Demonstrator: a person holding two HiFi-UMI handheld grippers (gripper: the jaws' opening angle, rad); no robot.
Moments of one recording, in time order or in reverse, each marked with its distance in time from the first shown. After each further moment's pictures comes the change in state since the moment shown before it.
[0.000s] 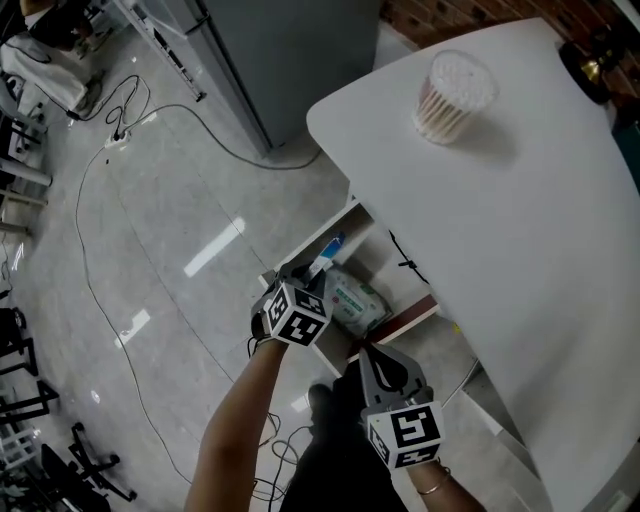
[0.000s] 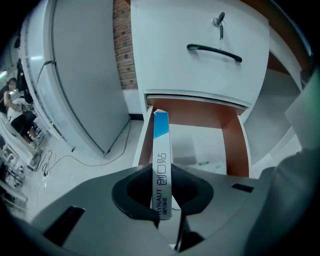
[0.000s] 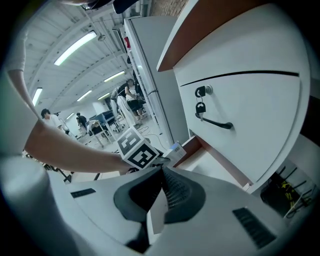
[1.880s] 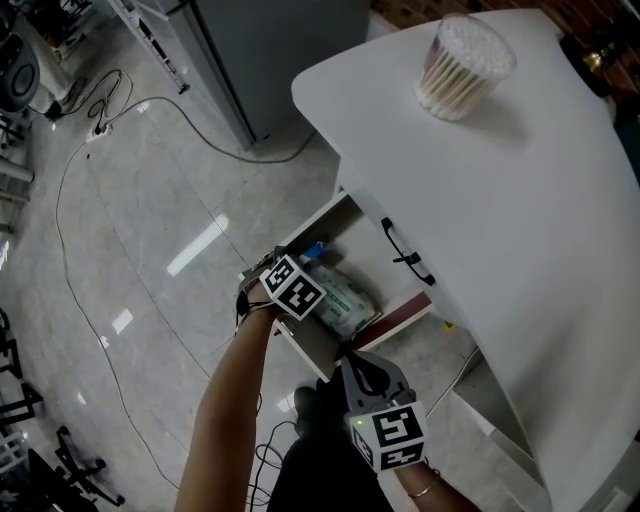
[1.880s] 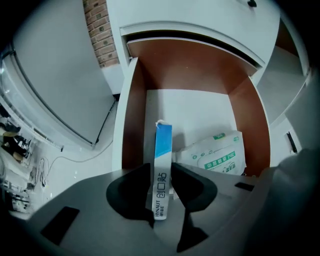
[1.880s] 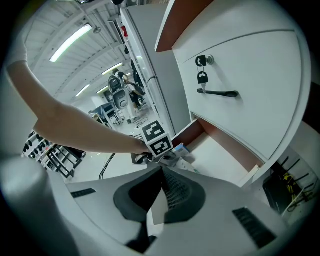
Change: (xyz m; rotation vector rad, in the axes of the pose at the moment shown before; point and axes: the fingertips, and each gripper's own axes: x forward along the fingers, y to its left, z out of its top) left arm 0.081 0.002 -0.049 0.152 0.242 -0.087; right arm 0.027 -0.002 -0.053 0.011 0.105 0.012
